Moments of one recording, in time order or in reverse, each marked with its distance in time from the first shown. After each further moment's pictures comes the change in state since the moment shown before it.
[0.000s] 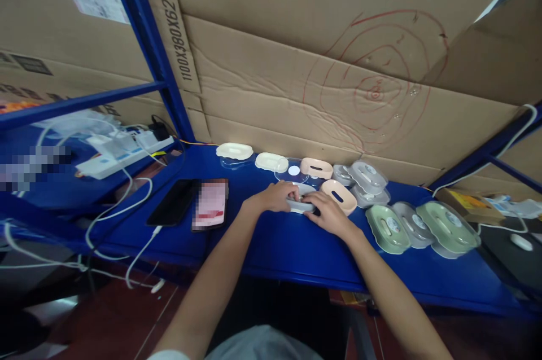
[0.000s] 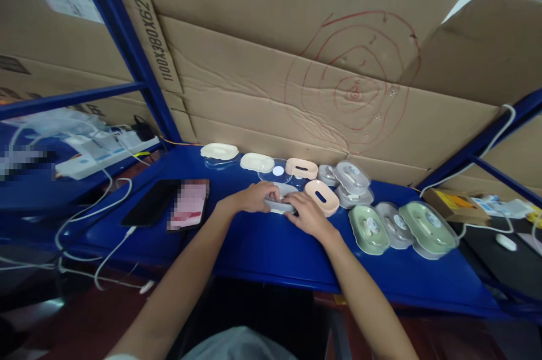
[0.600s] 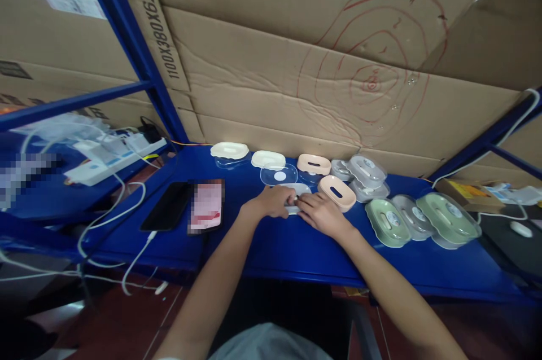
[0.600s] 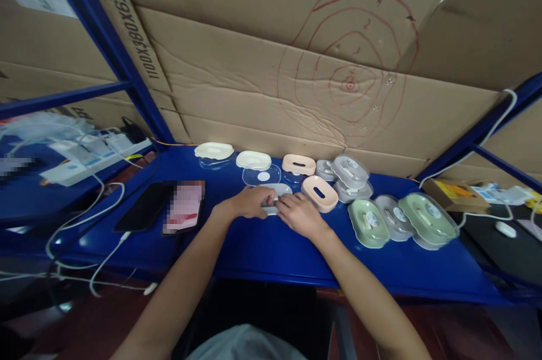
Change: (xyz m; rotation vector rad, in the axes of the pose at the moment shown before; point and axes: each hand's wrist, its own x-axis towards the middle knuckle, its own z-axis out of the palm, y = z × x) left_hand -0.007 0.009 0.005 0.021 -0.047 -0.071; right_hand 0.002 -0.023 0.004 -0.153 -0.042 -0.060
